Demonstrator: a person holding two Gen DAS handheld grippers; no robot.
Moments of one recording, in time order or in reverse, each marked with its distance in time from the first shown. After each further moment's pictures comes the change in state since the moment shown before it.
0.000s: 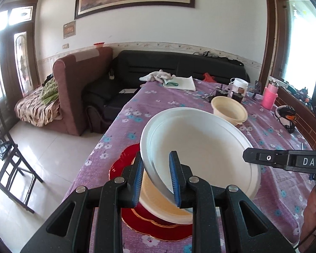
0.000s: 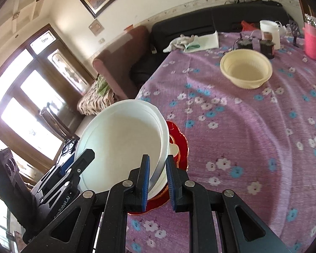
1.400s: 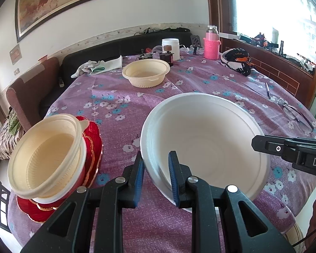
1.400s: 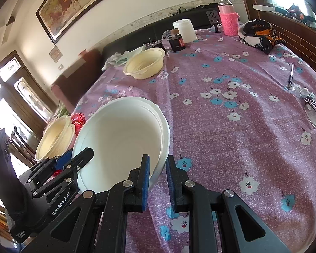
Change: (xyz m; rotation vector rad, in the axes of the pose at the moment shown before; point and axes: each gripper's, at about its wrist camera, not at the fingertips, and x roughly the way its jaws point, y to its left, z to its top) left arm 0.028 -0.180 -0.067 0.320 0.094 -0.187; right arm -0.100 -0.143 -0.106 0.153 -0.161 -0.251
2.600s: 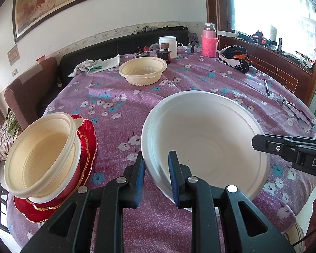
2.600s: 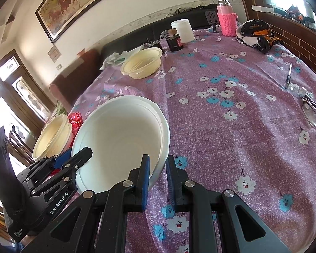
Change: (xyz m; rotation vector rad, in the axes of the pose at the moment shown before) left arm 0.005 -0.007 -0.002 0.013 0.013 -0.011; right arm 0.000 -0.006 0.000 0.001 0.000 -0.014
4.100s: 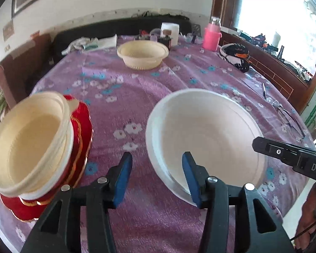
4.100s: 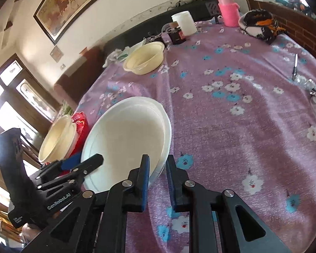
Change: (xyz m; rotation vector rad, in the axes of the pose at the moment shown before) left arm 0.014 0.019 0.002 -0.089 0.092 -0.095; right arm 0.003 -0.005 0.003 0.037 0.042 0.044
